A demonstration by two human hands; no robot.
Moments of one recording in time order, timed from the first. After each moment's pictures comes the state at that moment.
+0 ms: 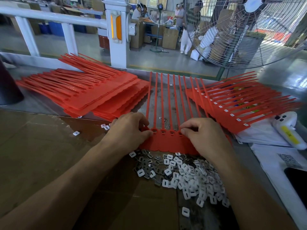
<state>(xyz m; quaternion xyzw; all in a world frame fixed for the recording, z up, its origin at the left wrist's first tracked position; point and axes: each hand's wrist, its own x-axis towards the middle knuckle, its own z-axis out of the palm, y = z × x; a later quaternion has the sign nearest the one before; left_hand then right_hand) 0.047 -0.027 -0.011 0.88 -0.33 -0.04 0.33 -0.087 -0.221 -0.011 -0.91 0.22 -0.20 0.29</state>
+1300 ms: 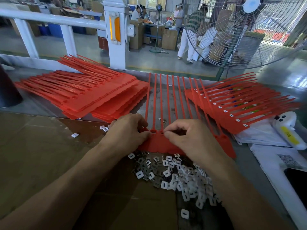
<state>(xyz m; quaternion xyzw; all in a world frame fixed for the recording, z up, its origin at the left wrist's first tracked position) 0.048 -0.027 -0.013 0.88 -0.33 -0.03 0.33 -0.086 -0.189 -0.004 -0.90 0.13 -0.18 0.38</state>
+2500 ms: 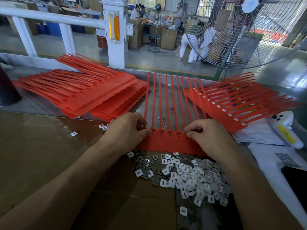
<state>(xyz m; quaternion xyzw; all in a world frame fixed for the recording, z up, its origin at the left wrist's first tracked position) 0.046 -0.027 -0.011 0.89 -0.33 -0.05 0.33 -0.096 -0.240 -0.011 -0.90 0.25 -0.15 0.32</state>
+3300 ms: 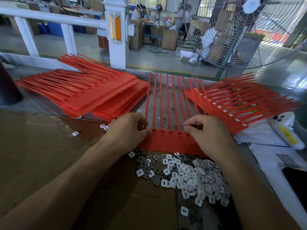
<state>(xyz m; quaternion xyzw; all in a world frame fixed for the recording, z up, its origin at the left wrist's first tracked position) 0.046 -0.026 -0.009 0.88 -0.33 -0.06 0.33 -0.094 -0.226 -0.006 -0.90 0.21 -0.23 0.32</state>
